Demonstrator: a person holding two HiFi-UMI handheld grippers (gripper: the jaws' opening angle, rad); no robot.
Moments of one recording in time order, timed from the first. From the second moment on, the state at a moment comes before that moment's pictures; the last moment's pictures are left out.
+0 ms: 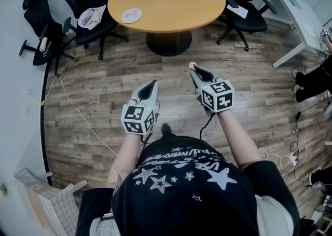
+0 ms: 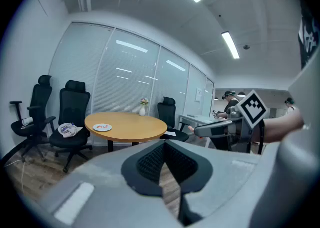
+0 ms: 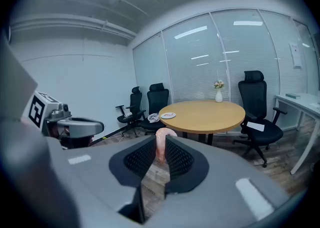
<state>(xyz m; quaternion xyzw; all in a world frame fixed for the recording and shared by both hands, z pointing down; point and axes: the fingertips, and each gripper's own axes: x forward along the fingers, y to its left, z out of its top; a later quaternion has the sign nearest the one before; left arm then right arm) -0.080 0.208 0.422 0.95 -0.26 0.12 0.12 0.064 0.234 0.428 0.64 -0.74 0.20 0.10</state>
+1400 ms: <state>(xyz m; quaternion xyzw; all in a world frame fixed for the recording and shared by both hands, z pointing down) -0.108 0.091 0.450 0.94 -0.27 0.11 0.18 0.062 0.144 0.449 0.65 -0.72 0.23 0.11</state>
